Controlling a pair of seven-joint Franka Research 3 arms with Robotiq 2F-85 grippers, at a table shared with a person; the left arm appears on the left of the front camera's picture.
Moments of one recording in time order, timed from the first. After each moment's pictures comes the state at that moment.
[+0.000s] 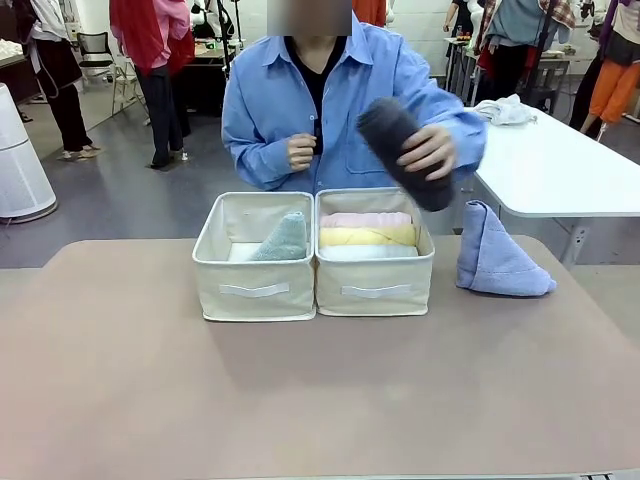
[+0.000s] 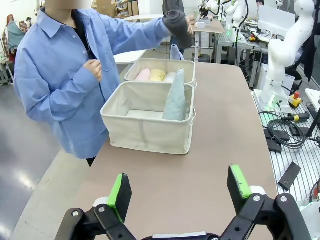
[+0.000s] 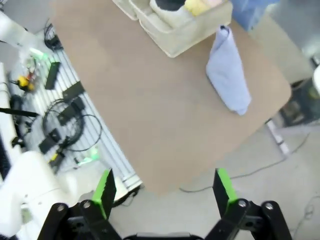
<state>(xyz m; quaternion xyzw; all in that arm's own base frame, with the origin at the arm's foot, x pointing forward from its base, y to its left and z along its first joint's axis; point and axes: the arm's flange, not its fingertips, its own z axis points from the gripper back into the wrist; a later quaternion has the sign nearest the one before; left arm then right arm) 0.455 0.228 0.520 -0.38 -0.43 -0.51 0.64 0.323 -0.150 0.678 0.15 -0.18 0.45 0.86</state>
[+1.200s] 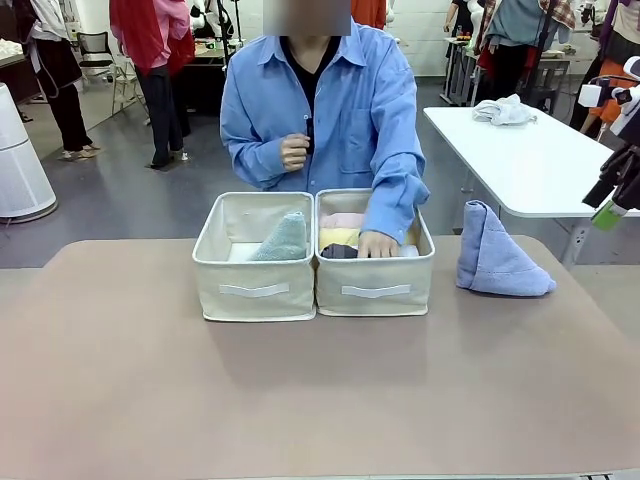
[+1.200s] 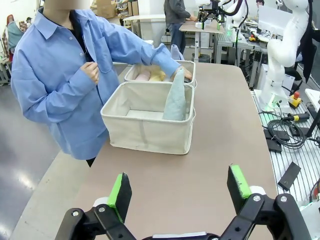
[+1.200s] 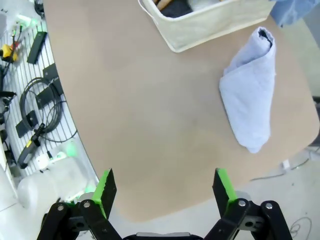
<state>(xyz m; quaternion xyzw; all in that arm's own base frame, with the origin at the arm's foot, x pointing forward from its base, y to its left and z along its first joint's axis) 0.455 0.229 0.520 -0.38 -0.43 -0.51 0.64 0.417 -0.067 0.550 0.13 -0.11 0.53 0.83</state>
